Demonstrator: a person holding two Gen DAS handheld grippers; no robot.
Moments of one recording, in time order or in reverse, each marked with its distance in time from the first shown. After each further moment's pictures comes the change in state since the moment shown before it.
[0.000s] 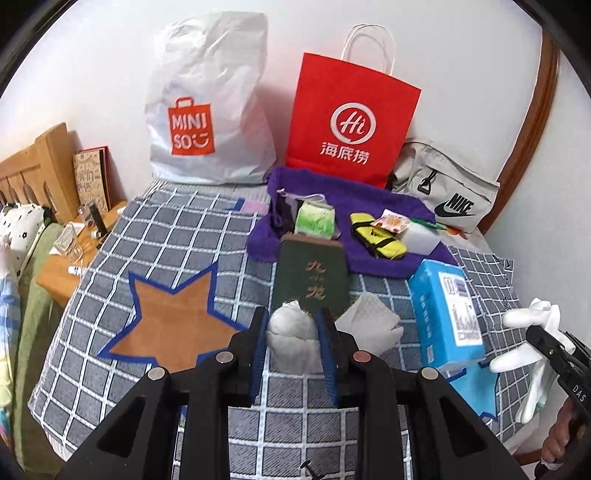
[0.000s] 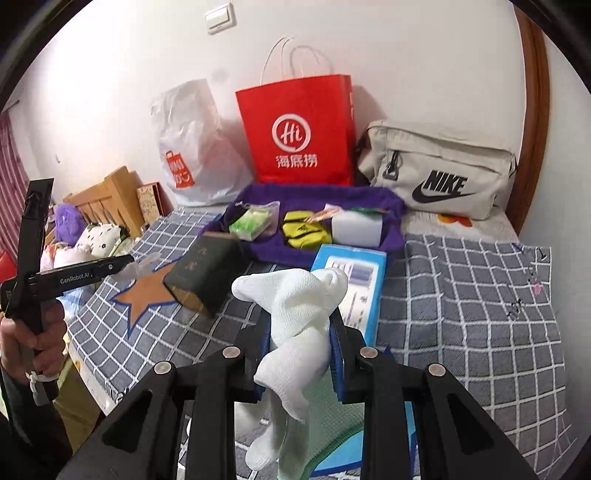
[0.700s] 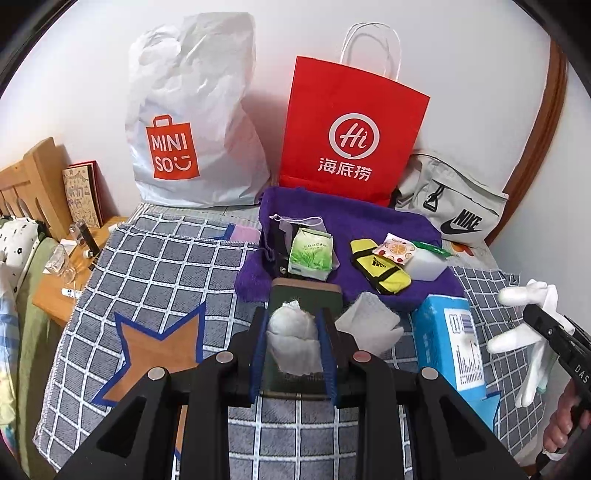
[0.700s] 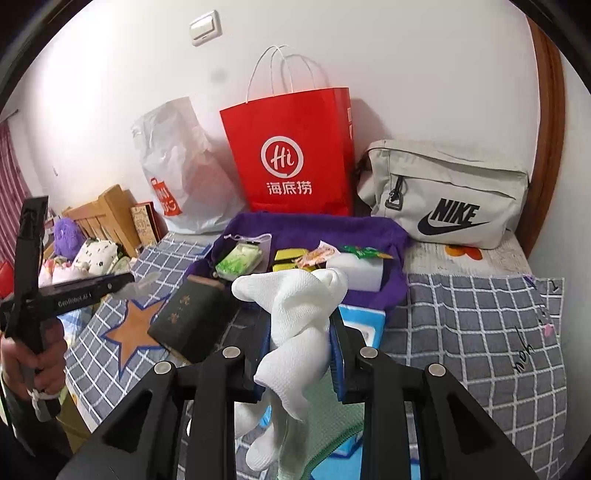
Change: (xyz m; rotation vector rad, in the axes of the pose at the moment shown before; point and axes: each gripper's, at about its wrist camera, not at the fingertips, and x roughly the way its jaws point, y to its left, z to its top) left arm 0.033 -0.008 0.049 0.006 0.008 0.005; right arm 0.043 -0.018 0.060 0.018 -0.024 0.026
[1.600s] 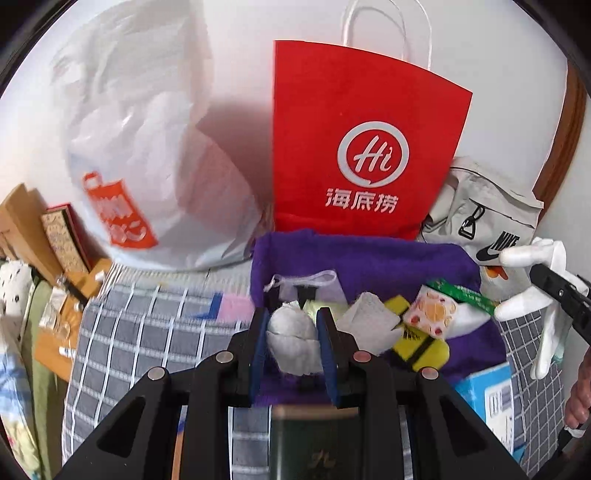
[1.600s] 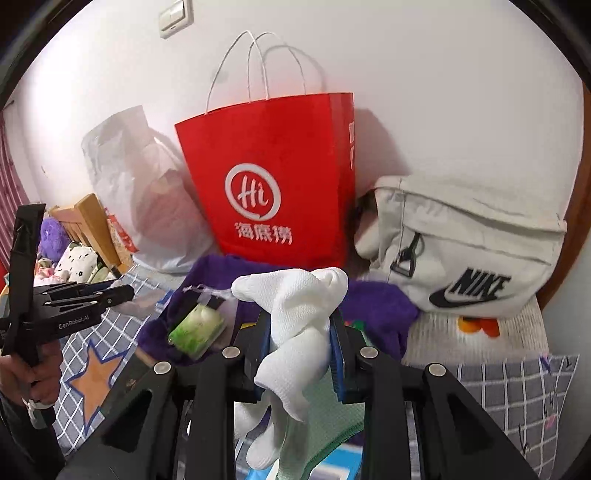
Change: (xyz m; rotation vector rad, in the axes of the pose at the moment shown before) left arm 0.093 -0.020 0.101 0.094 0.021 0.055; right arm 0.103 -0.028 0.102 -0.057 -0.004 -0.033
